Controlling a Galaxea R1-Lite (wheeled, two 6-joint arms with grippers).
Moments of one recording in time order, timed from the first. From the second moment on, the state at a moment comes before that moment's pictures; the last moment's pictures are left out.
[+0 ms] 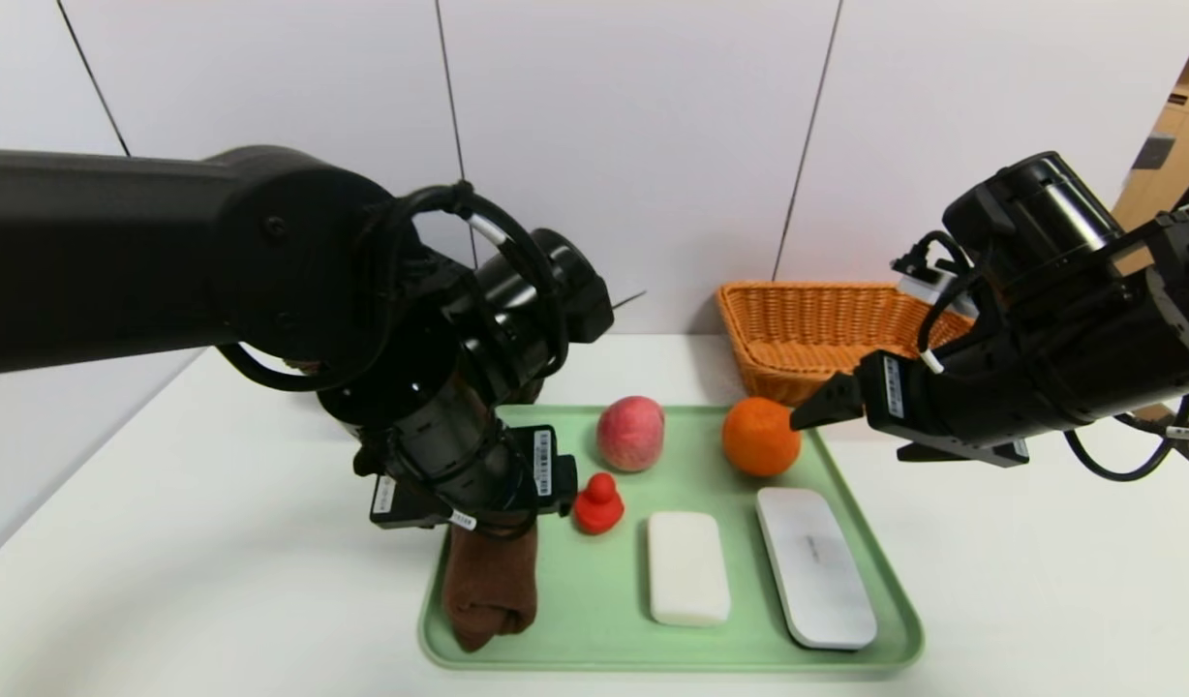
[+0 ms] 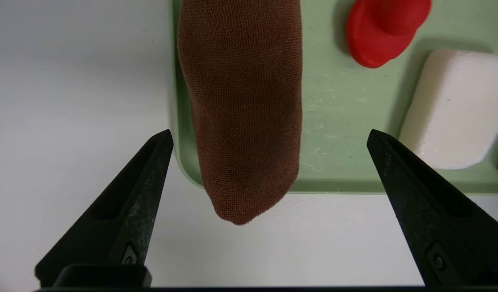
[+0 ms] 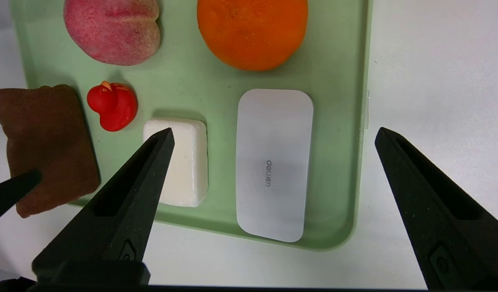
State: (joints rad) left arm -0.80 1.89 -1.67 0.98 0.23 -0.83; right arm 0.41 1.64 -1.32 0.59 0.05 0.51
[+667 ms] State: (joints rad) left arm -0.79 2.03 -1.67 0.98 0.23 -0.86; right arm 0.41 1.59 -1.28 0.59 0.05 0.51
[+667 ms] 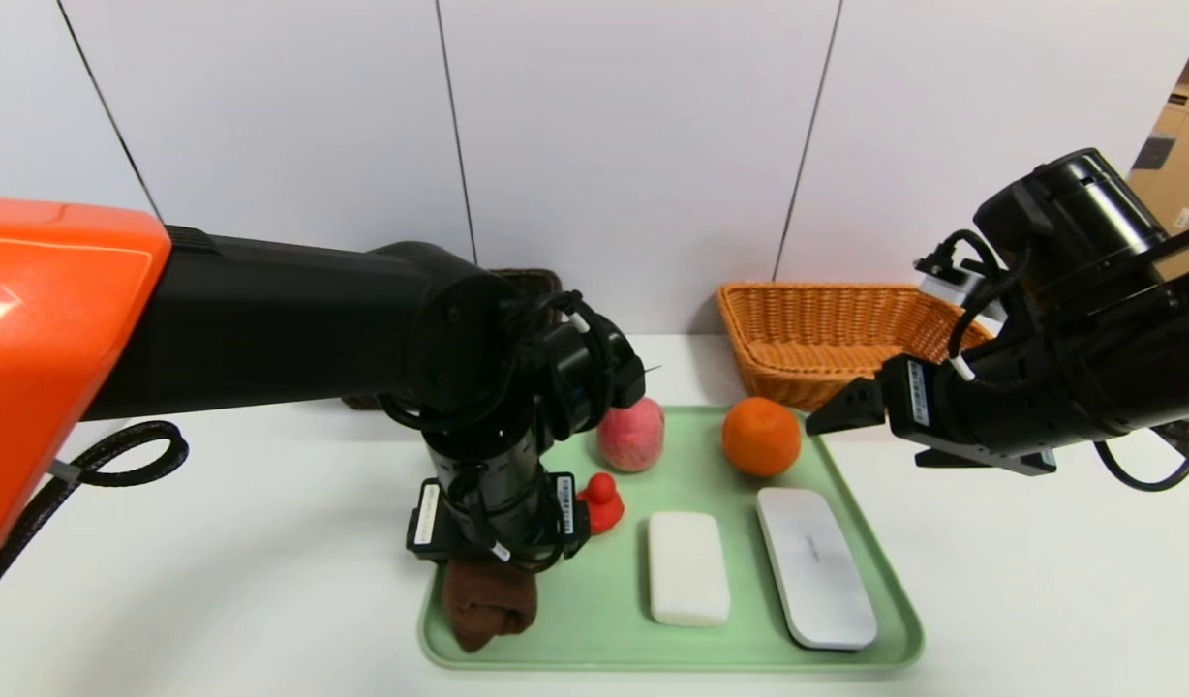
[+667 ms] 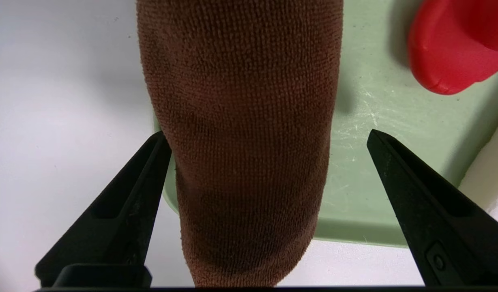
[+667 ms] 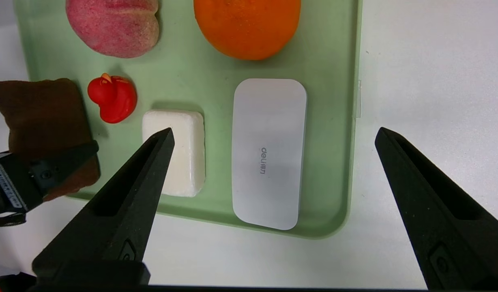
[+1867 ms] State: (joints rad) left arm -0.76 1.89 -1.74 0.97 0.02 -0.84; right arm 0.42 1.52 -1.21 0.59 0.05 0.51
